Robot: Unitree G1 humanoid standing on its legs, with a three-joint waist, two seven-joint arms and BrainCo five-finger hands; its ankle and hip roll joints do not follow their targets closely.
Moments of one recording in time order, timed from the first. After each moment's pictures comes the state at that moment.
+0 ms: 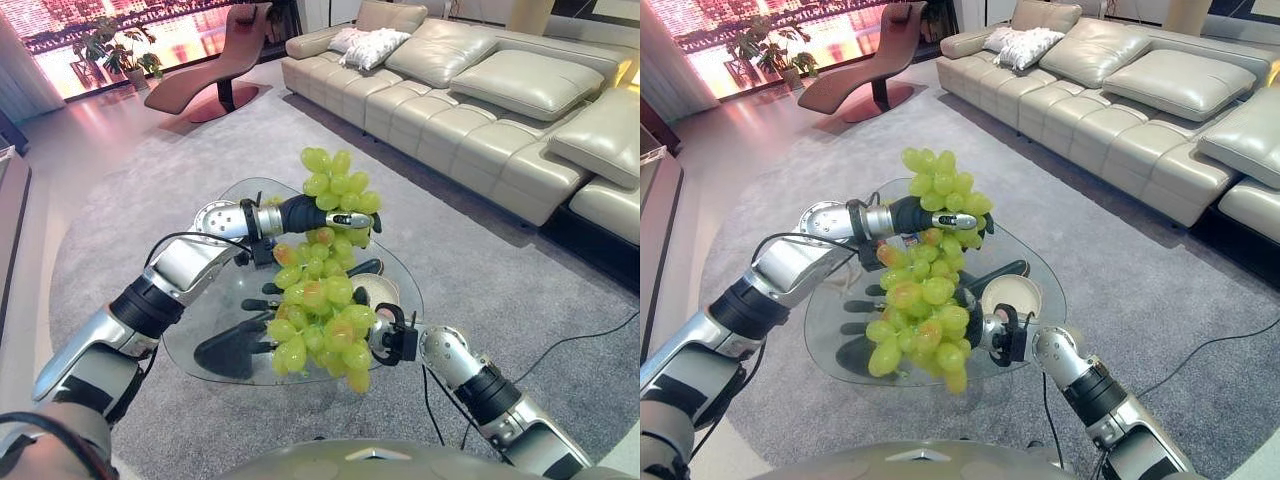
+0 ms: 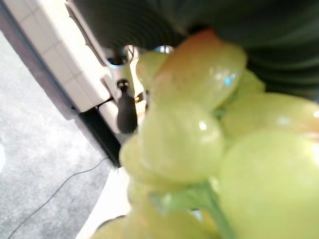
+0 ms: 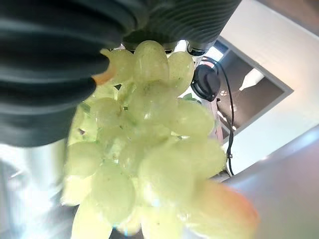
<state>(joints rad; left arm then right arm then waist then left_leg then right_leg) -0.65 0.67 -0.55 -0.04 -0.55 0.01 -0.65 -0.24 -0.31 0.52 0.01 1.27 0.67 0.94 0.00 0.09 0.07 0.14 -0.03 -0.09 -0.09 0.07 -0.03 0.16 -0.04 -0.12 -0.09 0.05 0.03</state>
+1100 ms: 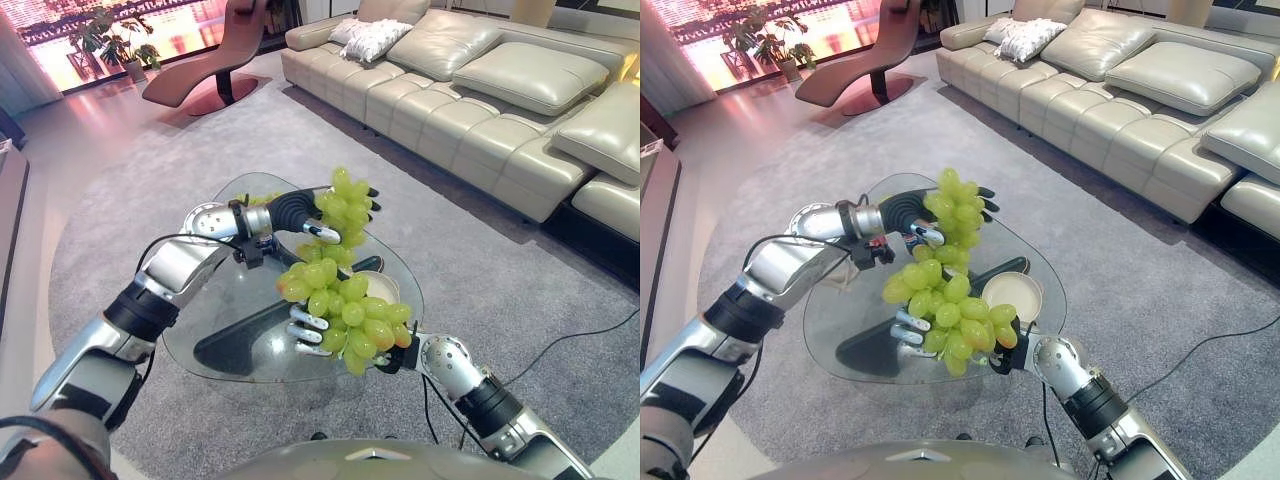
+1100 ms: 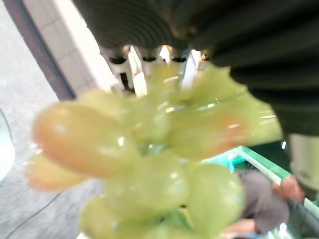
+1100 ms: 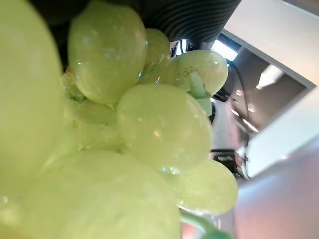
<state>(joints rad) -0.51 0.65 -0.38 0.01 -0.55 0.04 -0.61 -0.11 -0.32 0.47 0.01 1.28 0.57 0.92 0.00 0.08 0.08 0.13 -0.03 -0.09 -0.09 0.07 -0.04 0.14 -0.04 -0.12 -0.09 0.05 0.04</state>
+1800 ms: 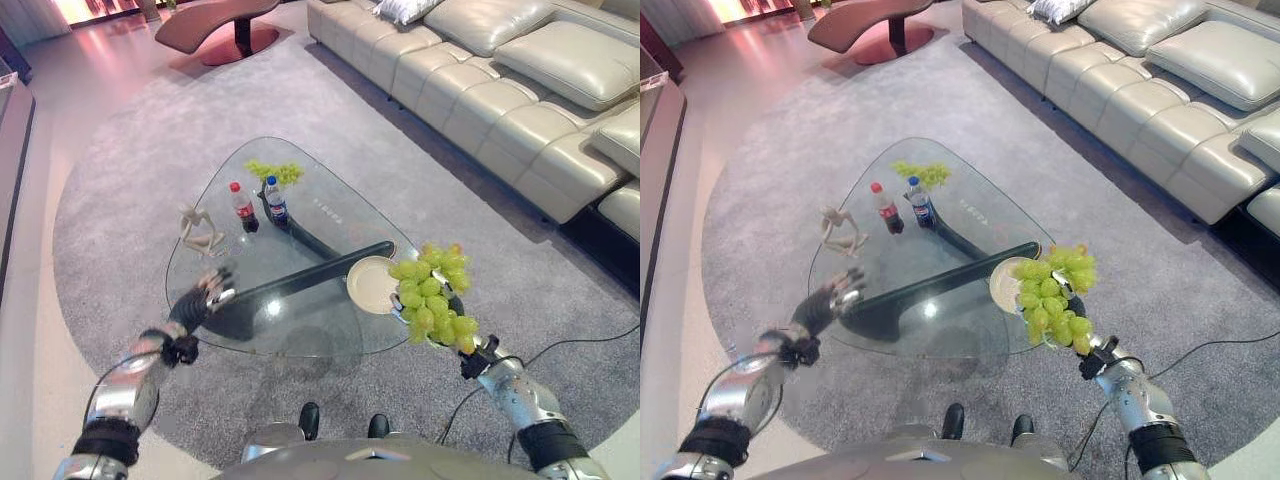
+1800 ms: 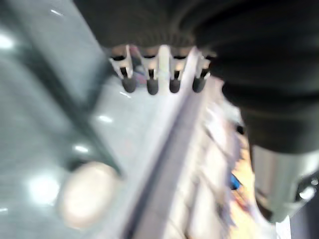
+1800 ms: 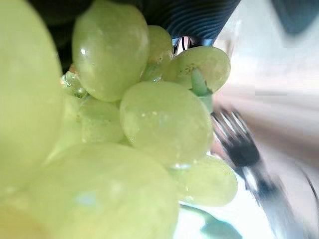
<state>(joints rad) 0.09 0.50 -0.06 0.48 -0.54 0.00 -0.32 0.05 -0.46 0.07 0.32 0.89 0.15 0.75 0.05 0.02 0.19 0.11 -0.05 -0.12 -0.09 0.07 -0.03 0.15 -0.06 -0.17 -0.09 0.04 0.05</state>
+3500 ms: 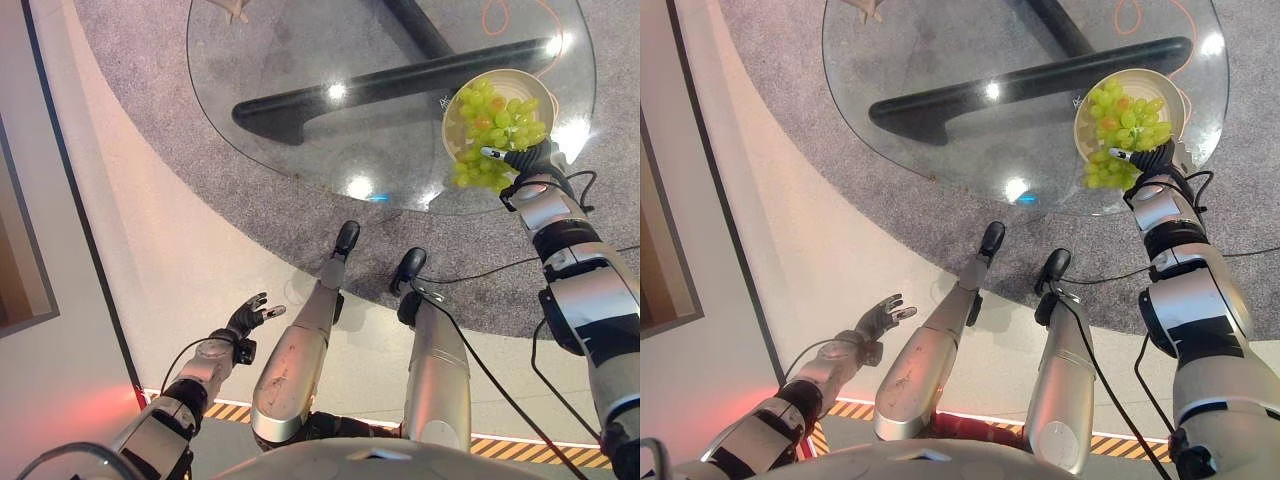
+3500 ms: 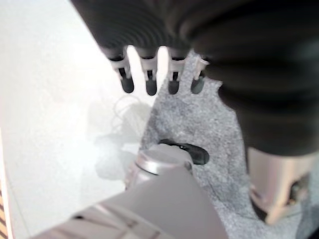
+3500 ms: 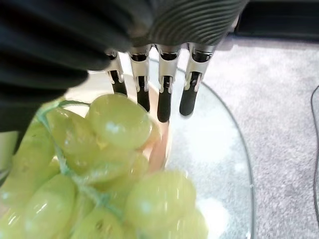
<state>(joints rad) -0.26 0.34 -0.47 0.93 -0.52 -0.09 -0.07 -1.04 -0.65 0.41 1.15 -0.07 0.27 -0.35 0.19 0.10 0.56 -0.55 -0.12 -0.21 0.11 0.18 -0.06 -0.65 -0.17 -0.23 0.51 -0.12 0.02</state>
